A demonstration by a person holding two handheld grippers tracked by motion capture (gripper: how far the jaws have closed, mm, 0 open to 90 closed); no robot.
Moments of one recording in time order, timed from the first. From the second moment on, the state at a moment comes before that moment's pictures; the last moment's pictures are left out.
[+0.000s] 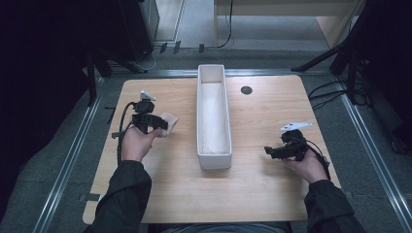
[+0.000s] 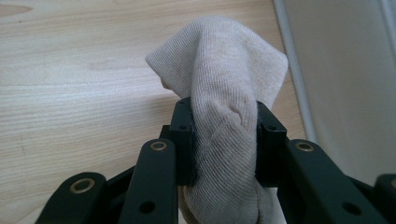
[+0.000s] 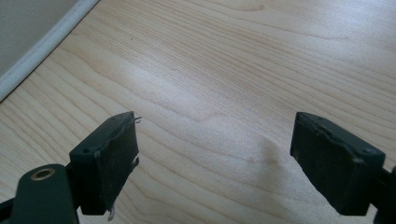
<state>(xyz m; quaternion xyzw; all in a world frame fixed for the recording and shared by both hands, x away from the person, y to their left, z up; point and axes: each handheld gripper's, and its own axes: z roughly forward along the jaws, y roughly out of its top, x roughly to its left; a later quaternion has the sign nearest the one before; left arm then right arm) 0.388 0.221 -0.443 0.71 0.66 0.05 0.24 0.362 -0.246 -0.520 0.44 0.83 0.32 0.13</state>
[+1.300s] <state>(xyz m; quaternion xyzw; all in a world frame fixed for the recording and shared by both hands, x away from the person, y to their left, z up) 0.354 0.122 -0.390 0.74 0.62 0.06 0.25 0.361 -0.244 -0.523 0.43 0.84 0.30 0.12</state>
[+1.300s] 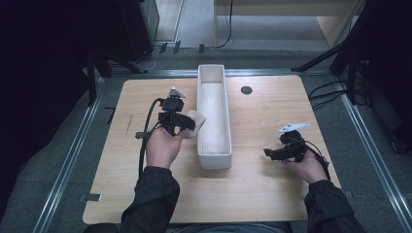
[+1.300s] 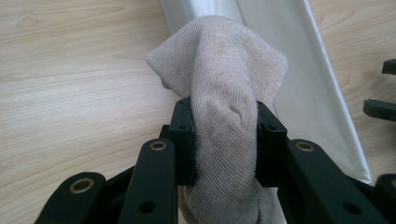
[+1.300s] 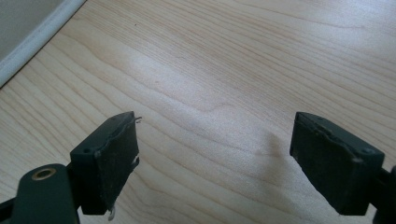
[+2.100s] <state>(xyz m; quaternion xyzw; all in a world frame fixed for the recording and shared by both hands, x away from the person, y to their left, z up) 0.343 0.063 -0.418 0.75 0.61 0.03 0.24 0.361 -0.244 -0.524 0.43 0.84 0.30 0.12</state>
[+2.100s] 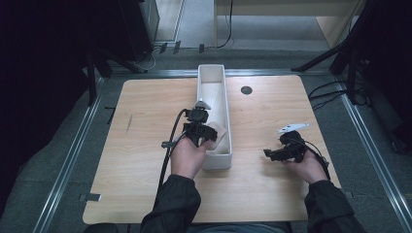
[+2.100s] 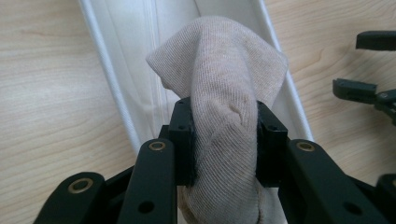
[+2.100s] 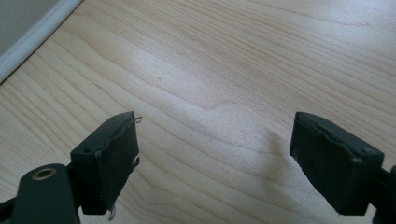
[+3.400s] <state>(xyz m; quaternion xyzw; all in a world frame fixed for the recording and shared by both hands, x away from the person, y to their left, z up) 0.347 0.047 -0.450 0.75 0.63 0.03 0.21 0.361 -0.244 -0.525 0.43 0.84 0.30 0.12</state>
